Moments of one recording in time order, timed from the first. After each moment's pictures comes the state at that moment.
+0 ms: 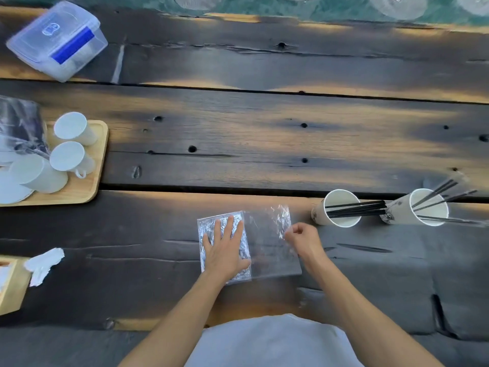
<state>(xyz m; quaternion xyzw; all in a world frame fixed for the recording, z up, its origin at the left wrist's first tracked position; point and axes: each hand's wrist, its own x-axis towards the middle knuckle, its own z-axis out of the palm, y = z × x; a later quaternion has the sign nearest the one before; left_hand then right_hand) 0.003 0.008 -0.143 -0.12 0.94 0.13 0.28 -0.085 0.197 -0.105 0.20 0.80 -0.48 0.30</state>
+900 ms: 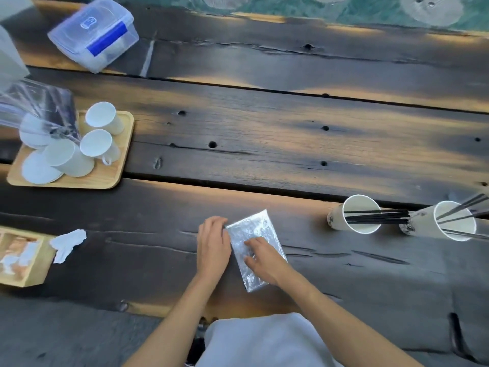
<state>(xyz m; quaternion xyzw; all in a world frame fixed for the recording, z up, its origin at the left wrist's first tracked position) 0.026 -0.031 -0.121 -0.27 0.90 0.34 -0.05 -0.030 0.117 -0.106 -0.21 0.83 -0.26 0.45</state>
